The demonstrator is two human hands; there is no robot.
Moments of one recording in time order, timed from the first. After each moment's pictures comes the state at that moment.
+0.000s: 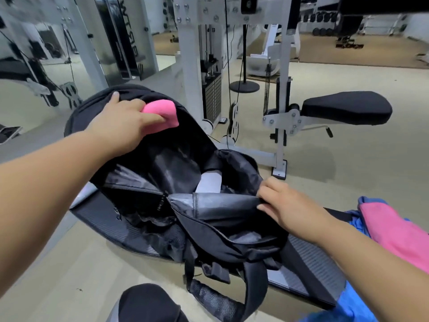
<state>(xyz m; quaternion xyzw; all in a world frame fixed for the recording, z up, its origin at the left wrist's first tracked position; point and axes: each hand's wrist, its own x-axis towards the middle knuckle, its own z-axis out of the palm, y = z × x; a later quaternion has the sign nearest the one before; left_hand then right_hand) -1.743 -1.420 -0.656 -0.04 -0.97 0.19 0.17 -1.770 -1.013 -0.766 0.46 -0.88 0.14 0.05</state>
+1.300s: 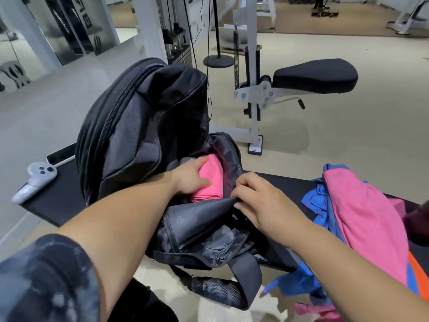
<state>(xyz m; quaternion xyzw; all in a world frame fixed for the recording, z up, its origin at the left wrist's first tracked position) -1.787 -1.225 -0.824 0.02 -0.96 -0.26 -0.13 -1.737 -0.973 -0.807 0.43 -0.87 0.22 0.09</state>
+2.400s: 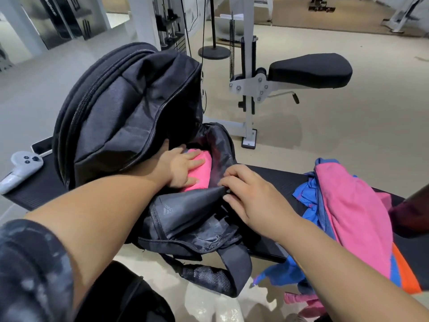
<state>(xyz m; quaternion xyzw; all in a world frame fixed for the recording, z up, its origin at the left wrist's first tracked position) -1.786 -1.234 -0.815 -0.11 -0.96 0.21 -0.16 -1.728 -0.978 -0.804 0.41 -0.89 0.21 0.08</state>
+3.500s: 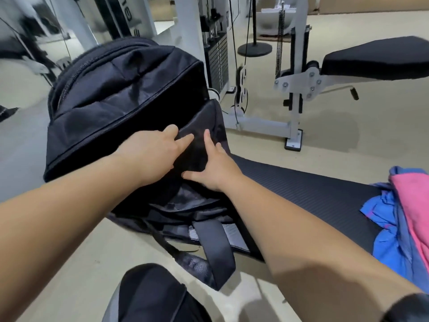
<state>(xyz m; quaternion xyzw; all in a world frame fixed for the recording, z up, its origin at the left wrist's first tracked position) -1.716 -1.325 -0.730 -0.03 -0.95 0.29 -0.04 -1.800 -1.188 -0.836 0.24 -0.89 0.34 -0.18</state>
